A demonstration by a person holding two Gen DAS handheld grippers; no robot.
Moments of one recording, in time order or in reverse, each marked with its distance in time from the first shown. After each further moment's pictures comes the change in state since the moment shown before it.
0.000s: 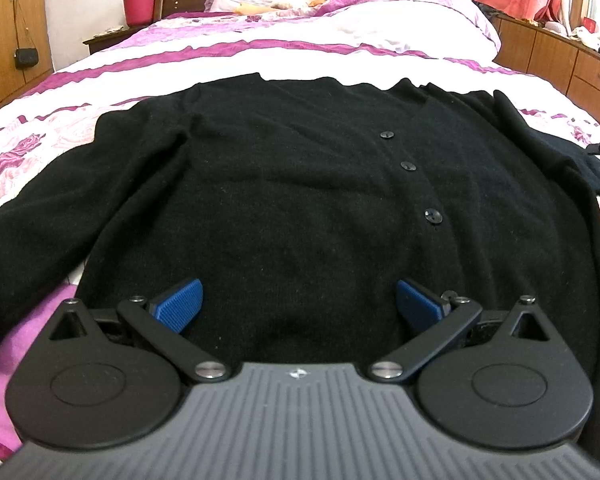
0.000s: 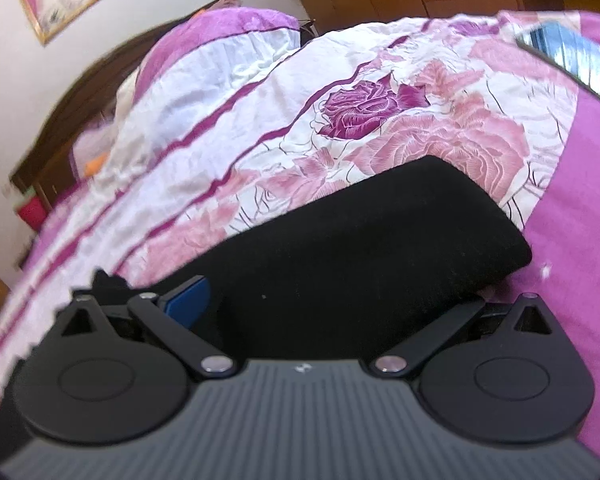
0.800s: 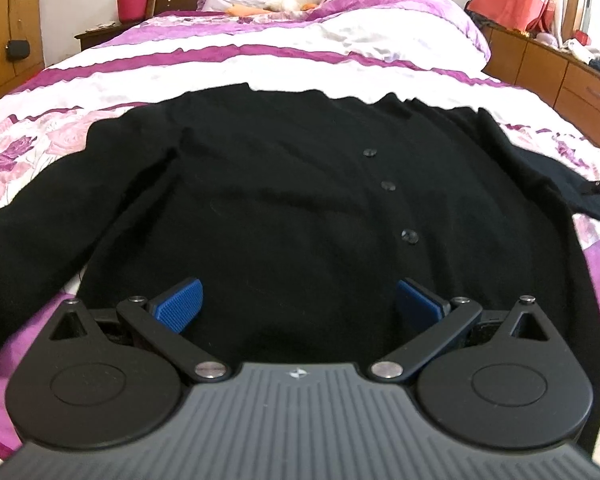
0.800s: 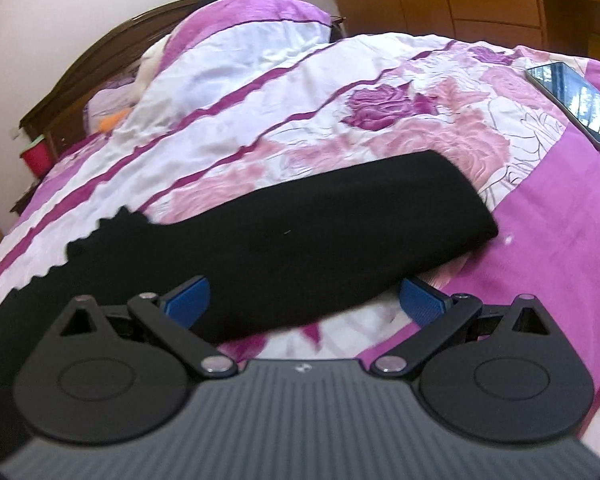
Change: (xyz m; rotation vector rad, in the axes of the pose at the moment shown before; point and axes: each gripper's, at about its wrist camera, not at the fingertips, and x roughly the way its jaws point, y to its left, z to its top) left arm -0.012 -0.004 0.008 -0.023 -0.001 -0.043; right arm -0.033 0.017 -0.022 -0.208 0.030 -0.056
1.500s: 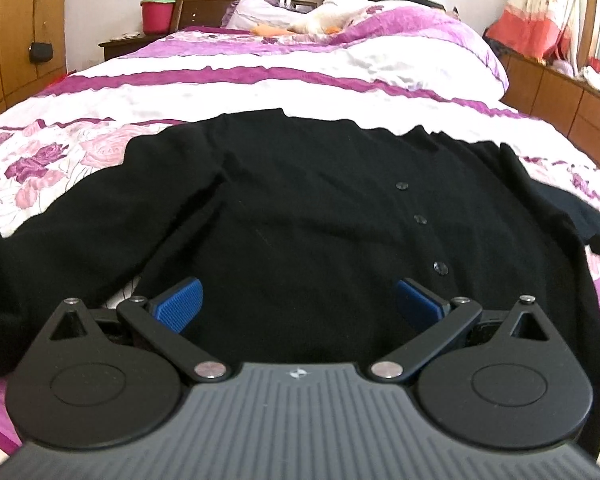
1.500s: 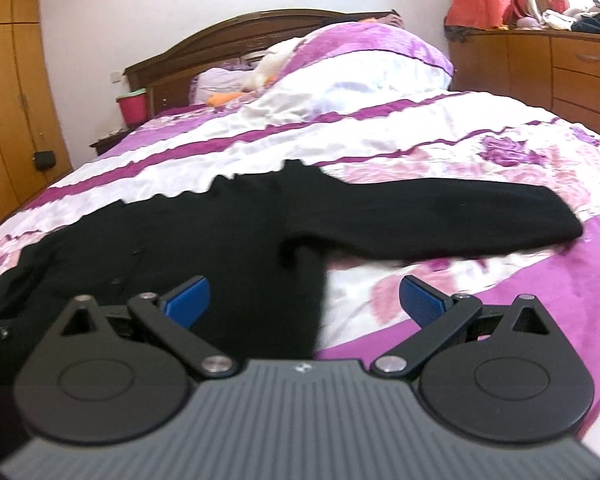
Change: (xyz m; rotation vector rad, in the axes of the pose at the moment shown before) left arm -0.016 0.022 0.006 -0.048 -0.072 0.036; right arm -0.087 0.091 -0.071 -0.315 -0.080 0.184
